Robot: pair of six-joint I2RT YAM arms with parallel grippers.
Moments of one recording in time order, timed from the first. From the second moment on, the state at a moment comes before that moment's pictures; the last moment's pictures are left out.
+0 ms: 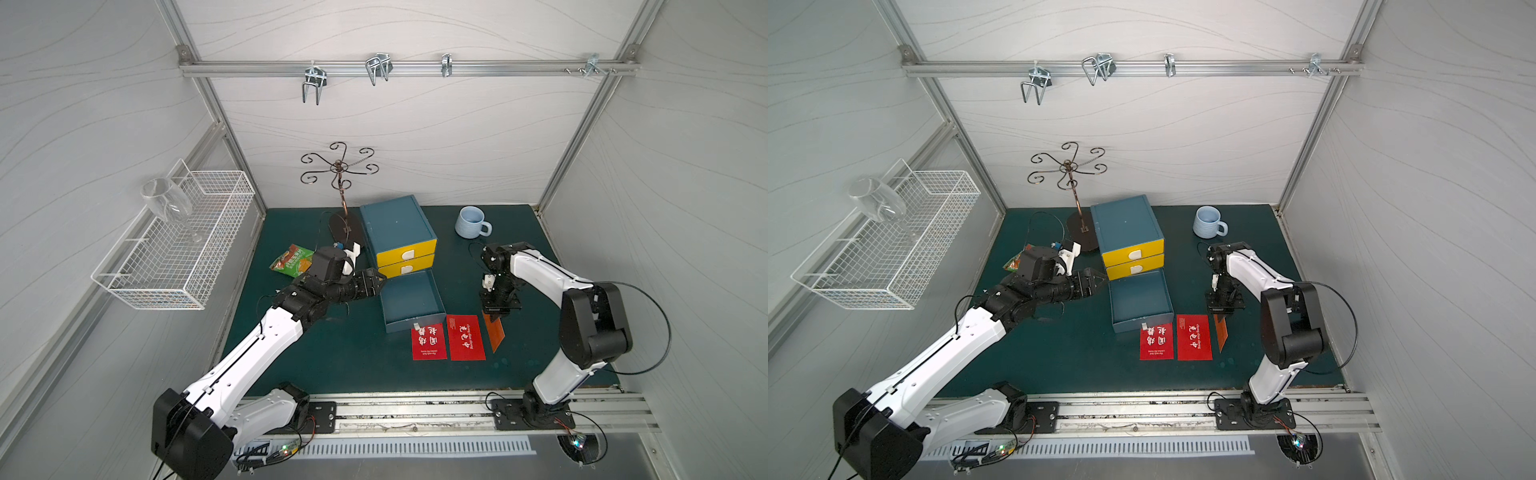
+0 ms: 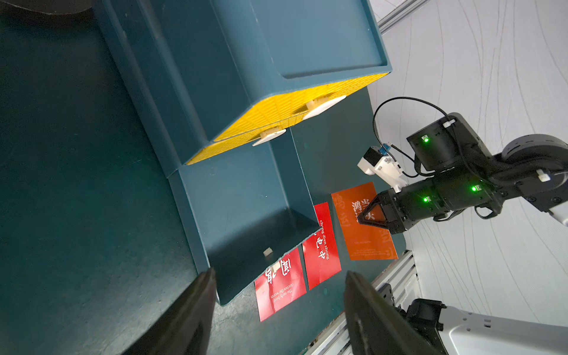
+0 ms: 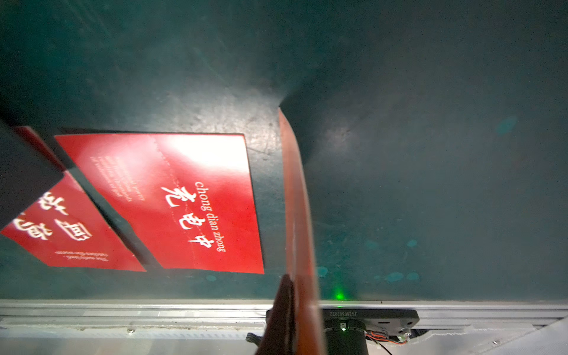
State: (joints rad) left arm -0.46 1.09 0.92 -0.49 0.31 -0.65; right arm 0.29 1.71 1.19 -1.29 -0.06 0.20
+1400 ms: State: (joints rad) left arm -0.45 1.05 0.90 -0.47 0.32 -0.65; right arm 0.22 1.94 1.20 -1.32 0.16 0.26
